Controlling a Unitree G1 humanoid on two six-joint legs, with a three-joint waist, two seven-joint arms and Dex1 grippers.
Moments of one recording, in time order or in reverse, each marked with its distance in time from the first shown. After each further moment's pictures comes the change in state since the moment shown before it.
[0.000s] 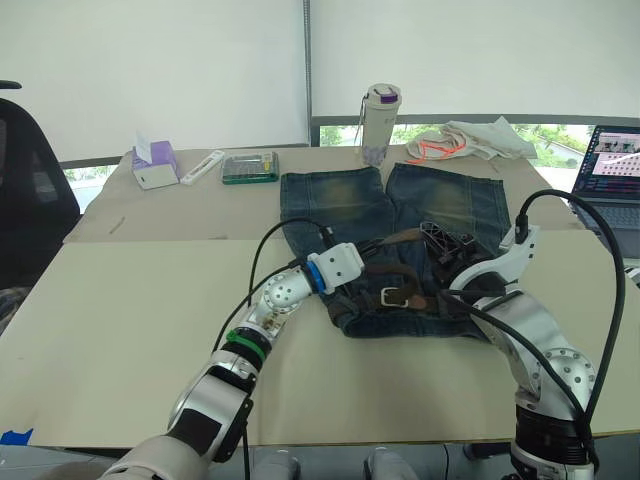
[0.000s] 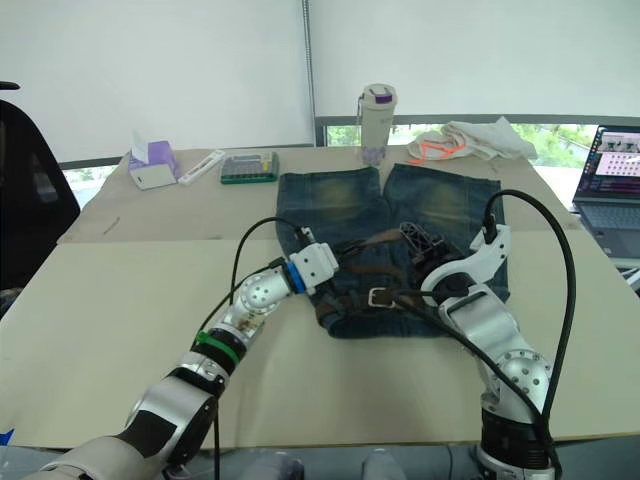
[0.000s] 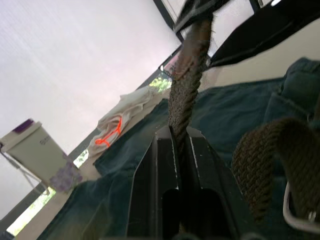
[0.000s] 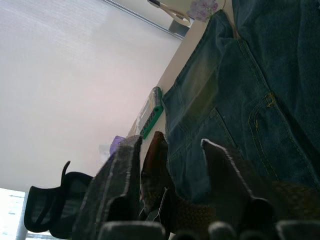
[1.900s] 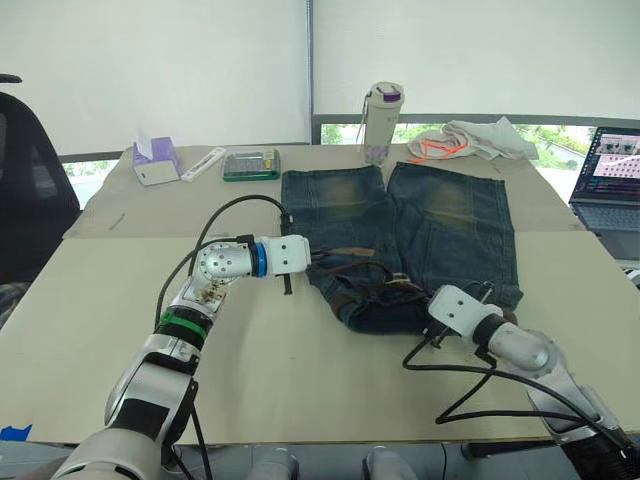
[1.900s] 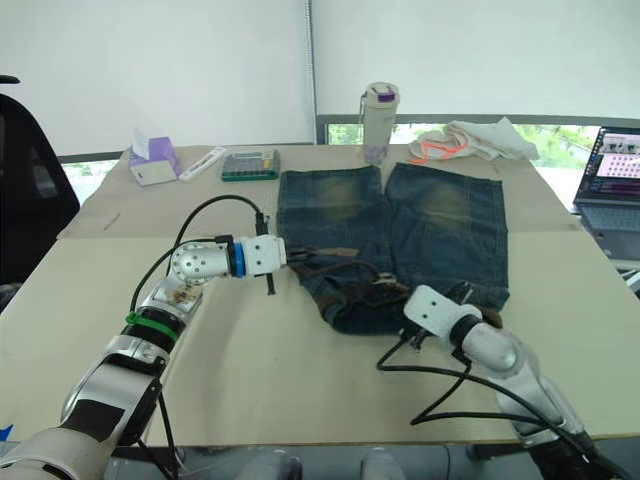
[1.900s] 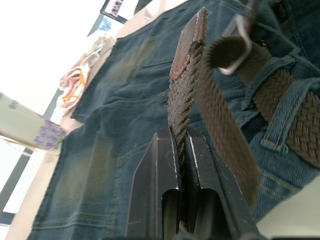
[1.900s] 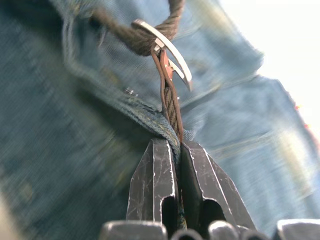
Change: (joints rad) left arm -0.032 0.314 -0.010 -0.151 -0.018 0.150 -0.393; right arm 0.181 -0.414 0.388 0.216 -1.829 -0.521 0.940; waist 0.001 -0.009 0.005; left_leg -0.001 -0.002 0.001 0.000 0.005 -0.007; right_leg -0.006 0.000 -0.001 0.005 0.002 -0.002
